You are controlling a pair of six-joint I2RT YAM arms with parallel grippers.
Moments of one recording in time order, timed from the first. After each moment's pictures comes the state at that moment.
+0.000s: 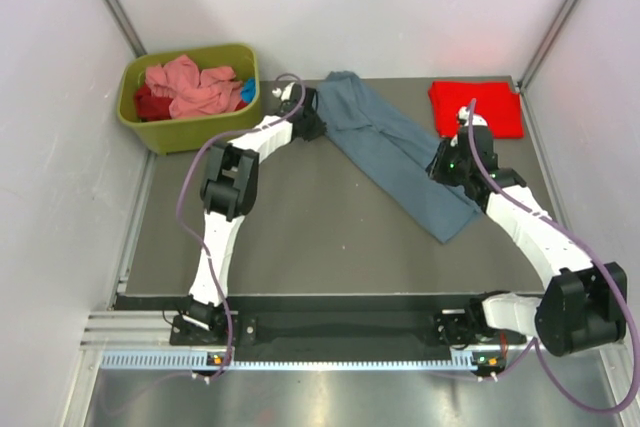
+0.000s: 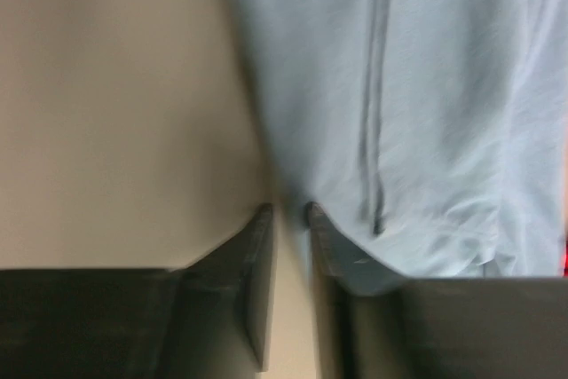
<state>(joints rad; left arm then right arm) -0.37 2.43 1.96 -0.28 -0.03 -0.90 0.23 1.22 0.89 -0.35 0.02 0.43</state>
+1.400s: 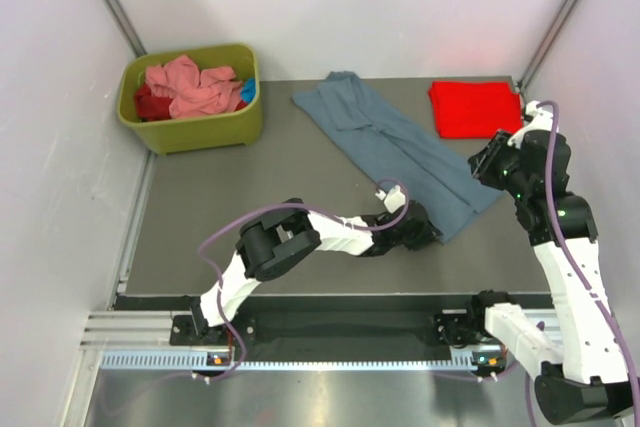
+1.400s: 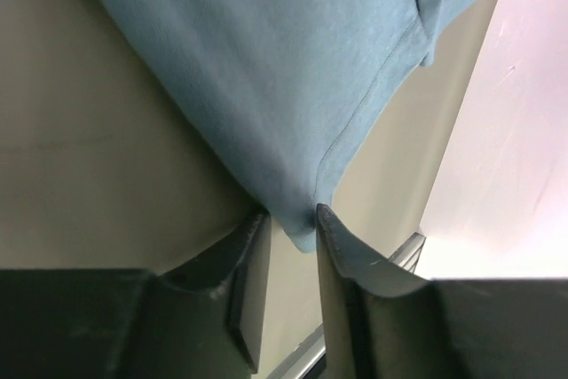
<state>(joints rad) -1.15 2.22 1.40 0.21 -0.15 -1.48 0.09 0.85 1.11 -0.72 0.01 0.40</state>
